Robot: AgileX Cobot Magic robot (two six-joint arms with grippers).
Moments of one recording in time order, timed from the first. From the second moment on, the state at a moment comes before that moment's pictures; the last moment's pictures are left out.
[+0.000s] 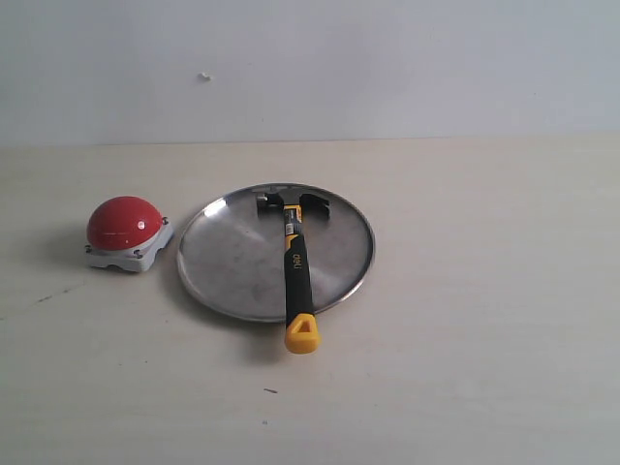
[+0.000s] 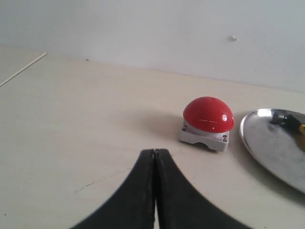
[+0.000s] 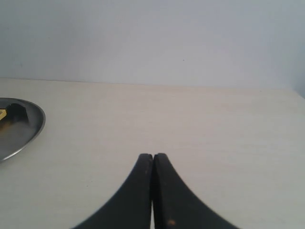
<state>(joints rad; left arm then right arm) 0.08 0.08 0.00 -0.22 0.22 0.07 0.00 0.00 -0.01 0.00 0.27 -0.04</state>
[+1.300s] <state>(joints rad) 0.08 0.01 0.00 -0.22 0.36 0.17 0.00 0.00 -0.01 0.00 0.27 -0.04</state>
